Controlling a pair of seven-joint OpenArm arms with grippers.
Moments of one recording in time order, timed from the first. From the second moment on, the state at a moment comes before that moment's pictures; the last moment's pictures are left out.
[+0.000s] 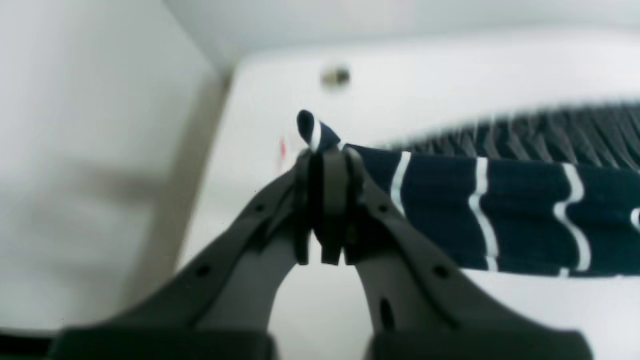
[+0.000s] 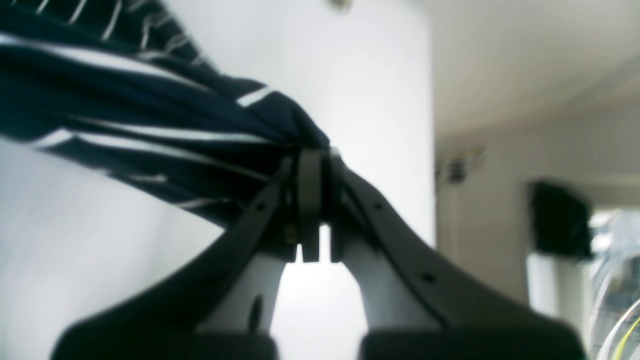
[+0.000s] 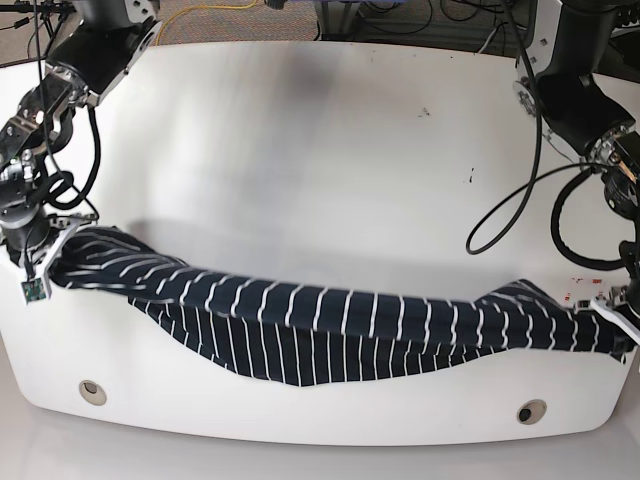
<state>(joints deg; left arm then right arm) -25.1 -17.4 -29.5 110.9 -15.5 -27.2 79.4 8.4 17.7 35.6 114.4 11.2 40.5 -76.5</state>
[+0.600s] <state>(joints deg) 0.9 -17.4 -33.0 111.8 -13.8 -32.1 78.4 -9.8 5.4 40.5 114.2 9.6 40.6 -76.9</state>
